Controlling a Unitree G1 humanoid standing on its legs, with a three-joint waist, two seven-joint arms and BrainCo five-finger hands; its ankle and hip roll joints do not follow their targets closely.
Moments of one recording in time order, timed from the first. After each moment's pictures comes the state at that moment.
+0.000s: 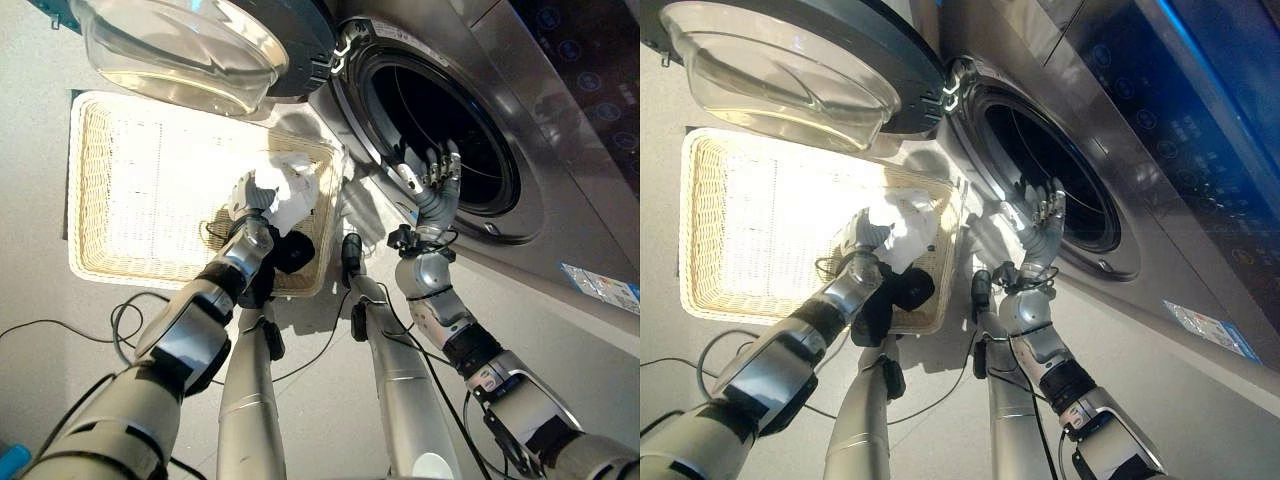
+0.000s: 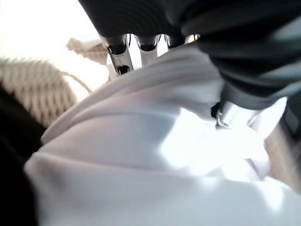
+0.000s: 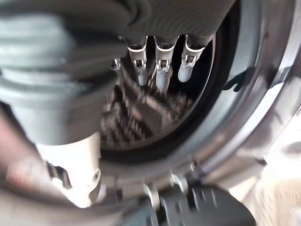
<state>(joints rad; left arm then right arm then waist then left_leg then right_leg) -0.95 0.35 -0.51 0.97 -0.25 -0.03 0.55 -0.61 -0.25 0.45 0.35 0.45 -0.57 -0.65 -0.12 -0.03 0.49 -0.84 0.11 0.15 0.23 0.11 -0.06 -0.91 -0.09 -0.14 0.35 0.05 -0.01</state>
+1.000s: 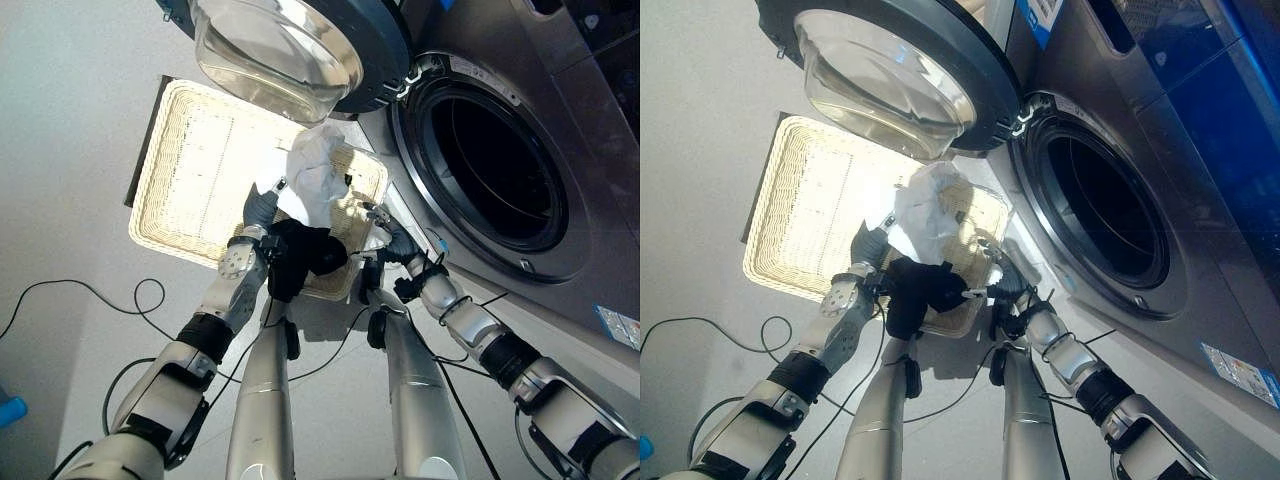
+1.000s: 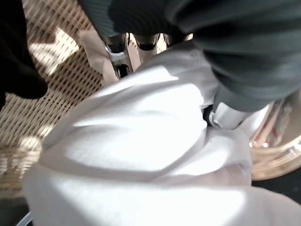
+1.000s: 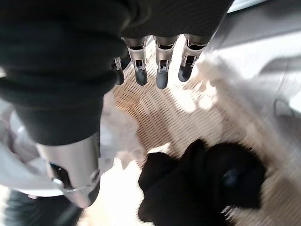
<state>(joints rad) -0.66 0.39 -0.41 0.48 -0.77 -0.28 0.10 -0.62 -0.45 0.60 0.44 0.34 -0.19 -0.09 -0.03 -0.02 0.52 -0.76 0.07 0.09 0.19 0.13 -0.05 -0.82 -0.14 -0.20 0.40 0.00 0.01</state>
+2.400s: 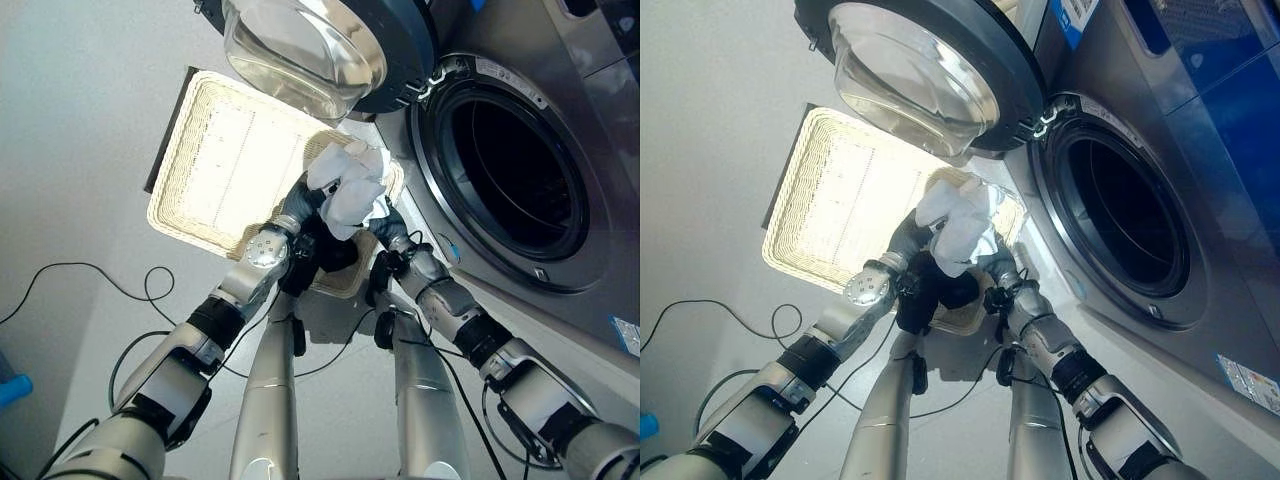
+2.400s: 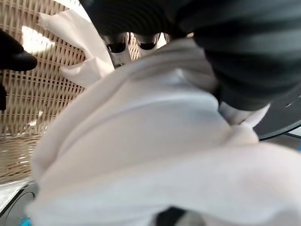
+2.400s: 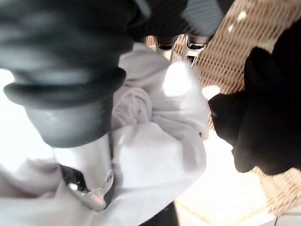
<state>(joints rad) -0.75 0.37 -0.54 0.43 -0.52 -0.16 0.11 -0.68 -0.33 0.52 0.47 0.83 -0.21 0.04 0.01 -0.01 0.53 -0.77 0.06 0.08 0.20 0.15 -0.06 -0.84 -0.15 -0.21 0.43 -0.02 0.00</state>
